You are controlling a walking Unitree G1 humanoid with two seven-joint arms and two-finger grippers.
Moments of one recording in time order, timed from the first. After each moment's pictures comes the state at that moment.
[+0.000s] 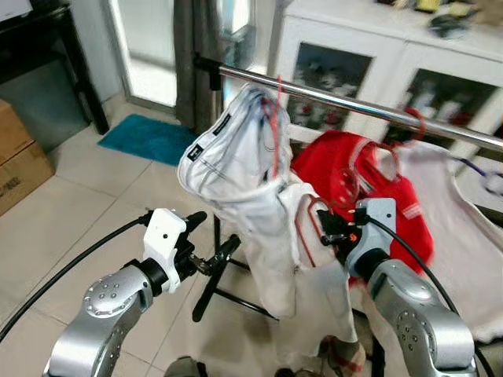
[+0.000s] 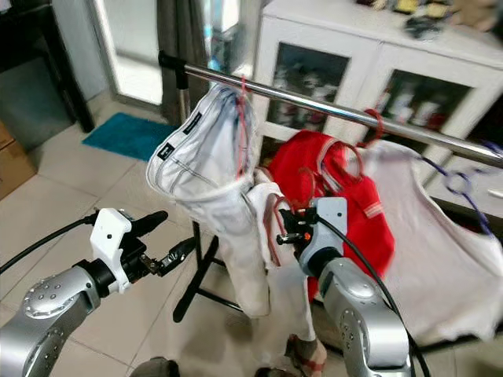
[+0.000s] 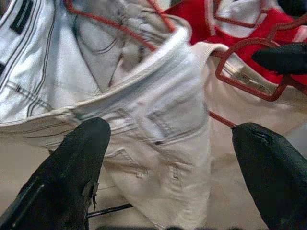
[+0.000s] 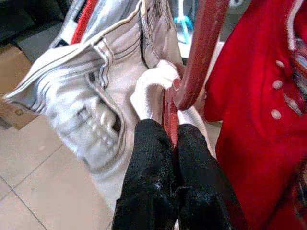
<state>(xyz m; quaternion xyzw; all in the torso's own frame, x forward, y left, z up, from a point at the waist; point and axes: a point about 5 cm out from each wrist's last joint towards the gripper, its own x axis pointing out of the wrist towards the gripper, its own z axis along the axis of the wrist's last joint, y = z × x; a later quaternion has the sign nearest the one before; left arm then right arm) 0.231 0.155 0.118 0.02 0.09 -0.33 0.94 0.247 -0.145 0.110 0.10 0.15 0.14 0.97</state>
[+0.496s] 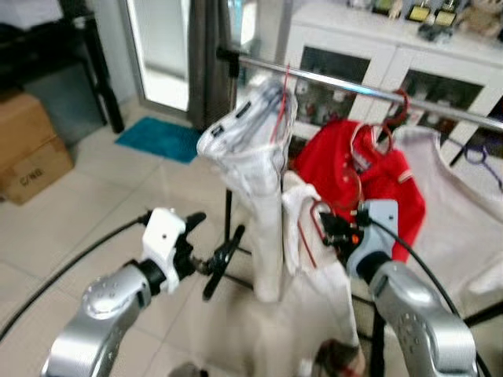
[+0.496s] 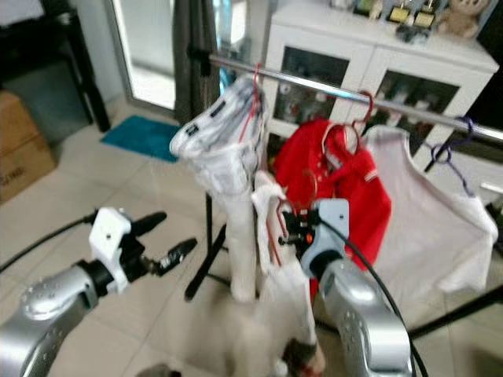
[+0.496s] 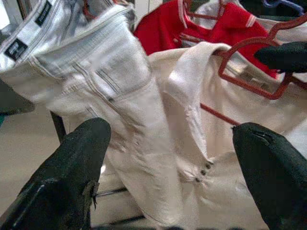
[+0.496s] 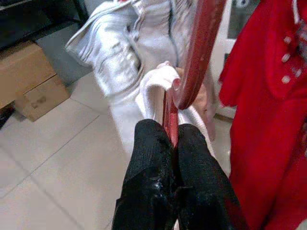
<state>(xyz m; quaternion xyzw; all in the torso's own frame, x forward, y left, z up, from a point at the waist) 0.229 0.153 0.115 0.02 0.10 -0.34 0.94 0.246 -0.148 0.110 0.10 0.15 0.14 0.97</state>
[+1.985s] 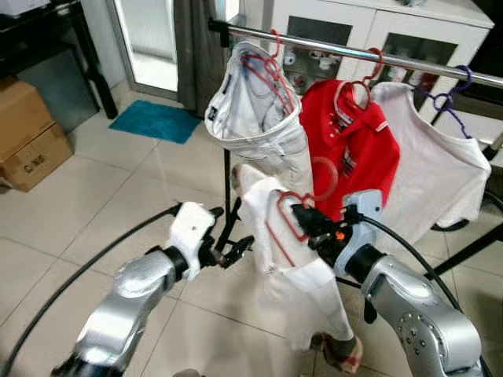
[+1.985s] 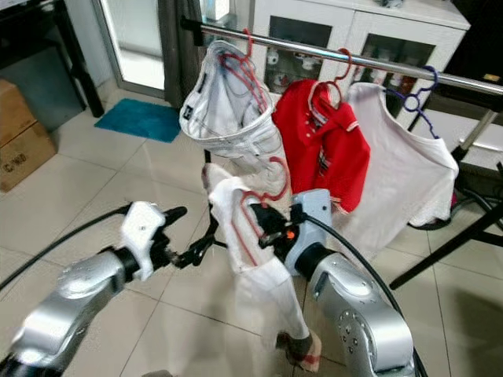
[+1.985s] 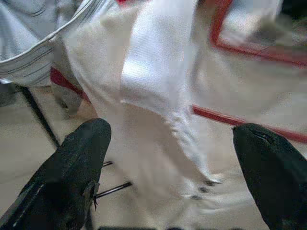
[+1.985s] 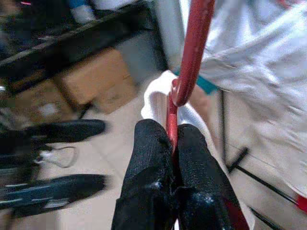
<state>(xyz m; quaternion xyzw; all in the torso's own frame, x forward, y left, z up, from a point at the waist) 0.263 0.132 0.099 0.10 0.11 -0.34 0.93 0.236 -0.116 0.142 0.13 0.10 0.31 0.94</state>
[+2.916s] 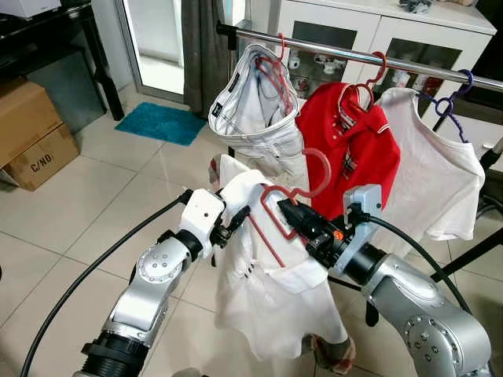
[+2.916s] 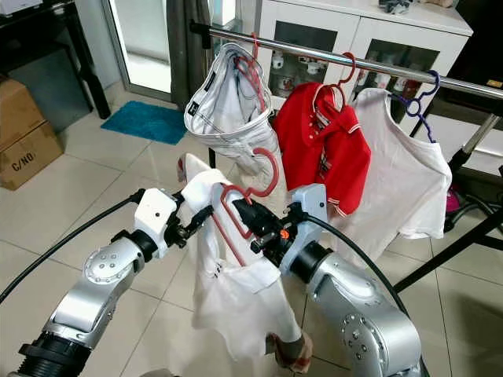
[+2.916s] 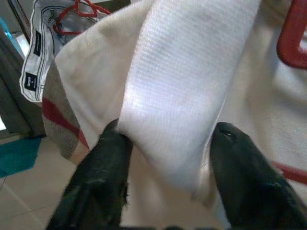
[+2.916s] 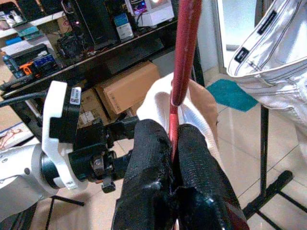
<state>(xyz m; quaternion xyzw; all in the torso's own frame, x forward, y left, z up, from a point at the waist) 0.284 0.121 0.103 0.11 0.02 -0.29 0.95 0.229 -0.112 0.155 0.16 0.08 0.35 0.92</state>
